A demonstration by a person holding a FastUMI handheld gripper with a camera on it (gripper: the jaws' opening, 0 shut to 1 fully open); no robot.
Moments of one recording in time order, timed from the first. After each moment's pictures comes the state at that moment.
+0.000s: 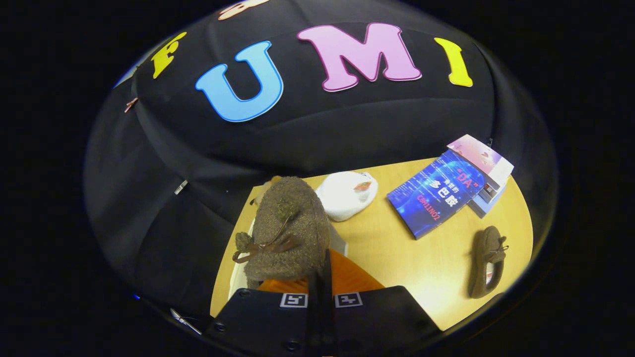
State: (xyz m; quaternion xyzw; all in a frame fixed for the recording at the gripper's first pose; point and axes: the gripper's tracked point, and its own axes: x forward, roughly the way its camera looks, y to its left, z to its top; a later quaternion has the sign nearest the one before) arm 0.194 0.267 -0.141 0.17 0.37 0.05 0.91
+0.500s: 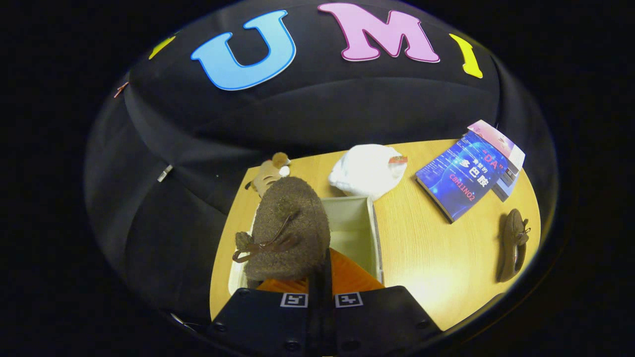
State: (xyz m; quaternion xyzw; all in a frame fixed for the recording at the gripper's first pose) arm 0.217 0.342 -0.225 0.15 0.43 0.01 0.89
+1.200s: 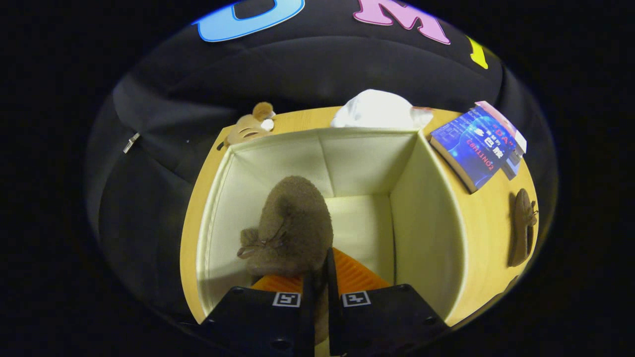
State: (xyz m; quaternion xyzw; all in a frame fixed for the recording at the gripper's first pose) arm 0.211 0.400 -0.327 0.12 0.51 -0.02 0.85
